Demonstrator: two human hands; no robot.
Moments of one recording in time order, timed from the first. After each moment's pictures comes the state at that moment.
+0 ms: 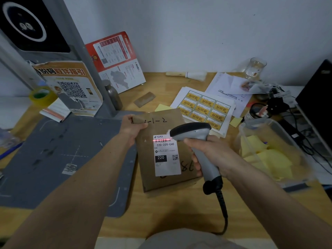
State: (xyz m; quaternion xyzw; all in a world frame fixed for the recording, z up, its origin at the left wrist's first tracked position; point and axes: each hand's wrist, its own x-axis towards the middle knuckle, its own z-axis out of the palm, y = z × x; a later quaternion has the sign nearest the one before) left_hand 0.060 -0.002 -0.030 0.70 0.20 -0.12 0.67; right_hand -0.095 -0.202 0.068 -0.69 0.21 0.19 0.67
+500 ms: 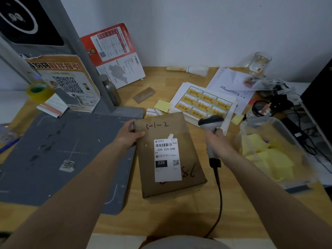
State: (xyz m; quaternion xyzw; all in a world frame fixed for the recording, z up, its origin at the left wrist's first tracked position) left_hand 0.041 0.012 -0.050 0.73 0.17 -0.22 0.63; right_hand -0.052 -0.246 0.000 -0.80 0.32 0.12 0.50
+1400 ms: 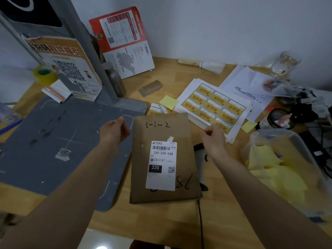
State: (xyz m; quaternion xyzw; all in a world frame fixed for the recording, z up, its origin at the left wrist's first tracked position) left_hand 0.043 0.015 -0.049 0.65 0.34 -0.03 0.68; right_hand 0.002 -0.256 -0.053 -0.85 0.24 0.04 0.47
